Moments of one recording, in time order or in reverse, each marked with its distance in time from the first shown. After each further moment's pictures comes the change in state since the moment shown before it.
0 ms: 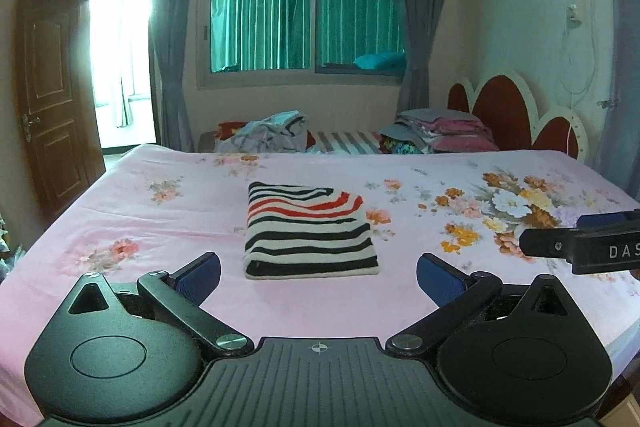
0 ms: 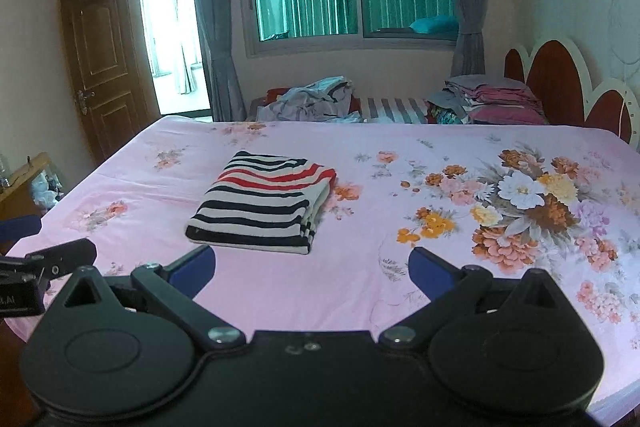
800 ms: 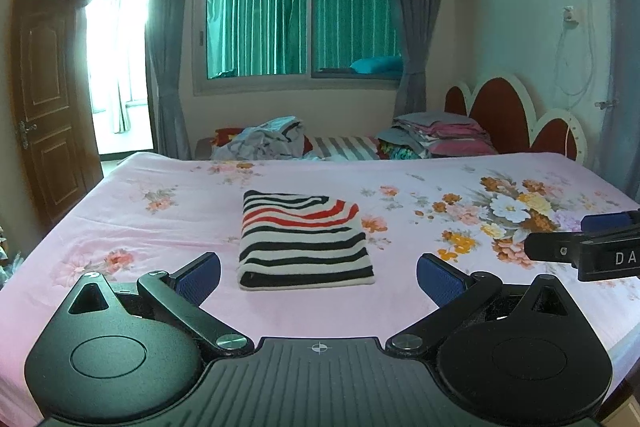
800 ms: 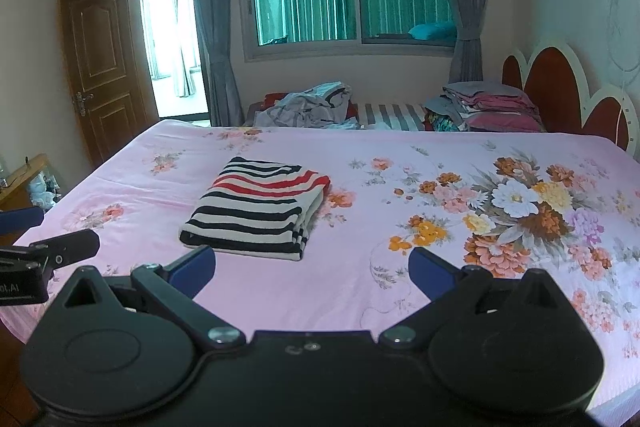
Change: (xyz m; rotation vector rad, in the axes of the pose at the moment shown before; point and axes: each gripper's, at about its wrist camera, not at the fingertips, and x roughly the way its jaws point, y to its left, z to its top) left arm 0.005 -0.012 0.008 0.009 -0.013 0.000; right arm -0.004 -0.008 0.005 -0.012 -0.011 -0.010
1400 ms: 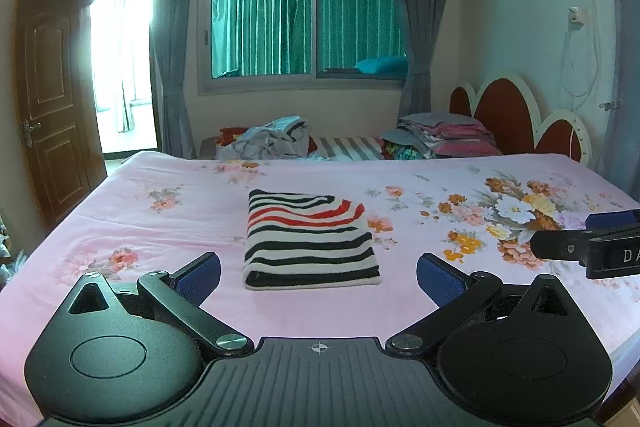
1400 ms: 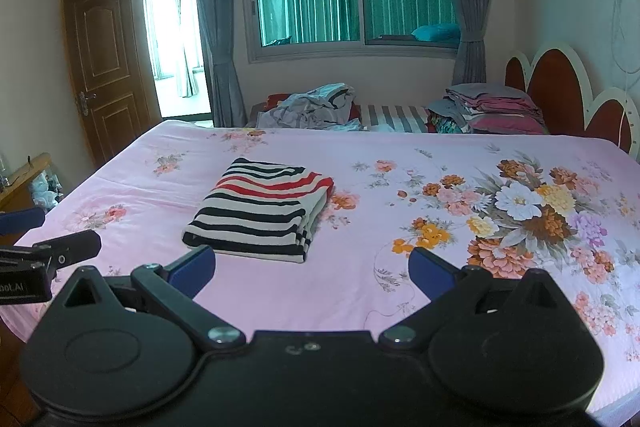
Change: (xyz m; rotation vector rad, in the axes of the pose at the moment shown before) left arm 0.004 0.002 -0.001 -0.005 0.003 0.010; right arm 0.002 0.000 0.003 -0.005 -0.004 0.010
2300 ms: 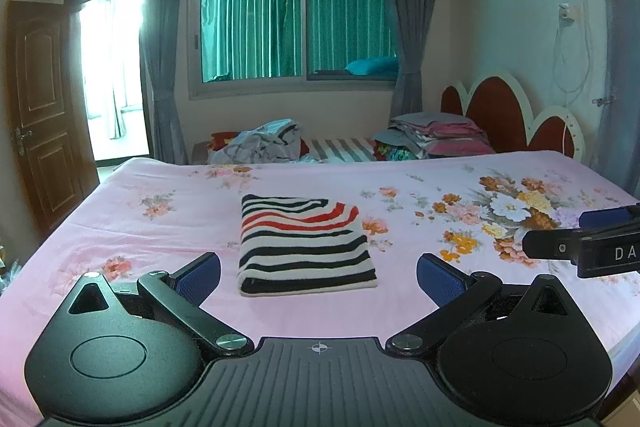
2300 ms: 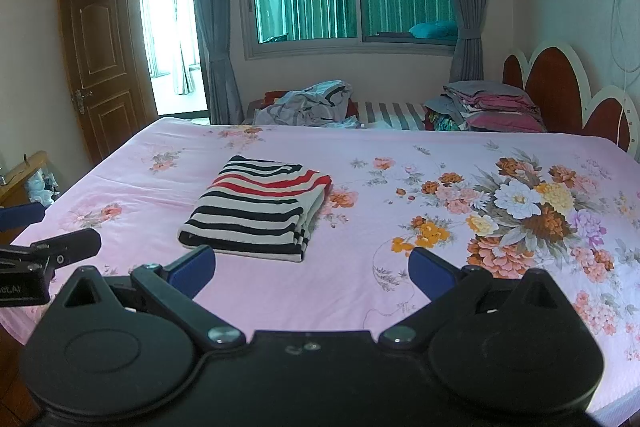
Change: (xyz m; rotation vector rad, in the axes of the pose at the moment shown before) left arm 0.004 -0.001 0.003 0.022 -0.011 -0.019; right arm 0.005 -0.001 -0.003 0.002 0.004 -0.005
